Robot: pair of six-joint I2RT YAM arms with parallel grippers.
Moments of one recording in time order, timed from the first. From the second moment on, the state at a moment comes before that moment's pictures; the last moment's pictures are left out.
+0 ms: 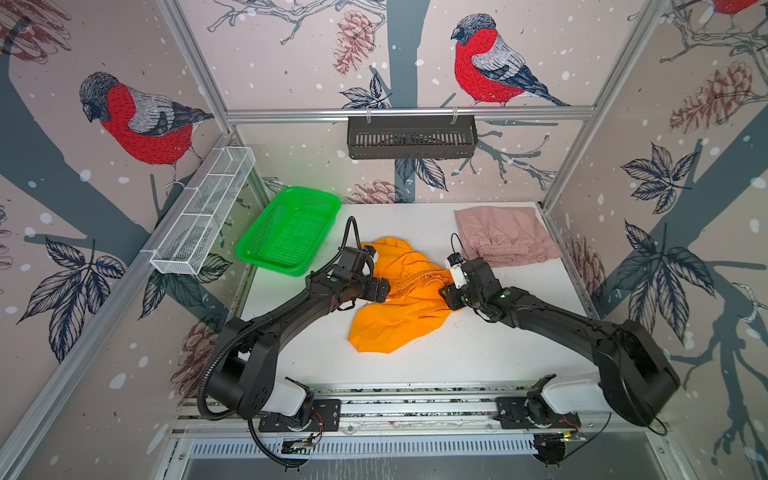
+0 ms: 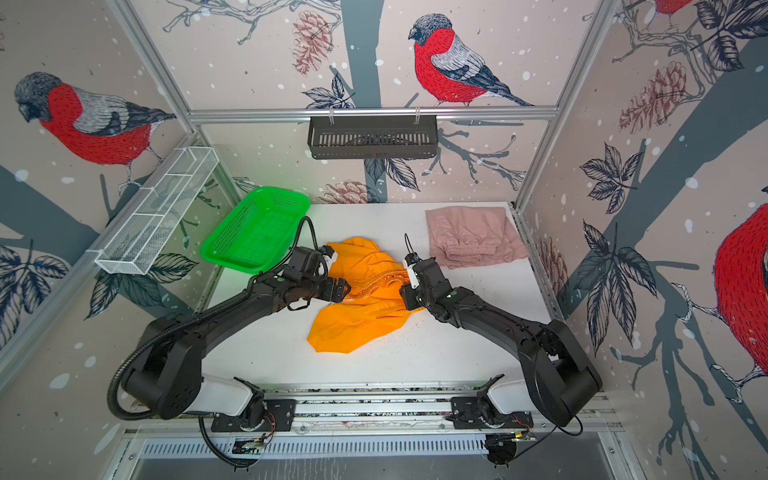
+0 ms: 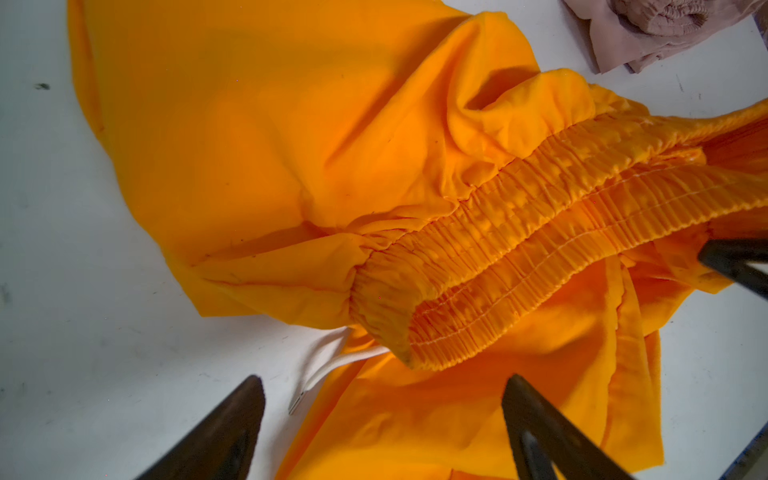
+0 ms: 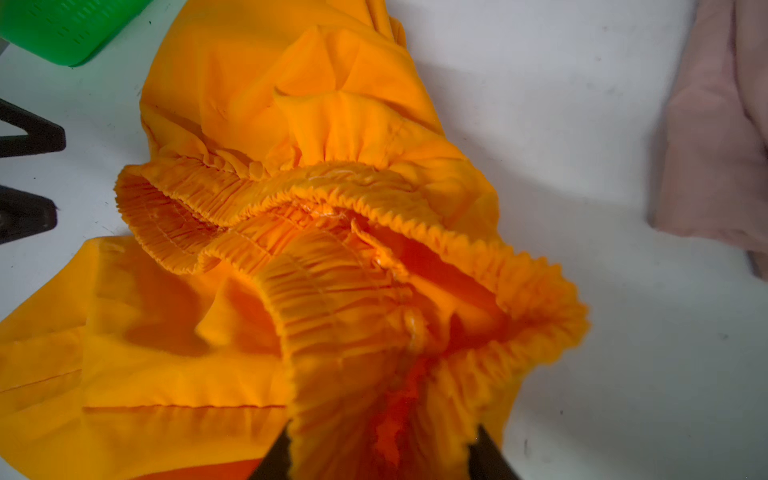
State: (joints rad) left arm -0.47 1.43 0.88 -0.34 0.17 -0.21; right arm 0.59 1.38 0.74 -0.13 -0.08 0.21
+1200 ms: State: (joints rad) left arm -0.68 1.73 1.12 -0.49 -0.11 0.07; right arm 0.36 1.49 0.83 -0.10 -0.39 0.13
